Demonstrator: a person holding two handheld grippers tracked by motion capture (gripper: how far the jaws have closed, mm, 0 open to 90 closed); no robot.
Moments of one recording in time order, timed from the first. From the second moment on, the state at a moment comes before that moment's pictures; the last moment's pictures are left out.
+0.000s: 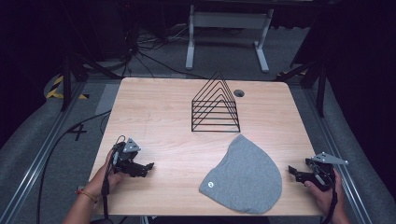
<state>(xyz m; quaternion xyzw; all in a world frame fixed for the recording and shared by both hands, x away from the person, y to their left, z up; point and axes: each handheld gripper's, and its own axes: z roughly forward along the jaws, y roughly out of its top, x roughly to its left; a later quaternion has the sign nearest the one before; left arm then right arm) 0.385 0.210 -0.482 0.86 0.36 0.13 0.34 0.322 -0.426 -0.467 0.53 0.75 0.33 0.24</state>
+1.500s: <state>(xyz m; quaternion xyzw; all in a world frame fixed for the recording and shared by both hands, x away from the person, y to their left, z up) 0.345 0.020 -0.465 0.93 0.01 -0.03 0.37 0.404 -0.284 -0.448 0.35 0.87 0.30 0.15</state>
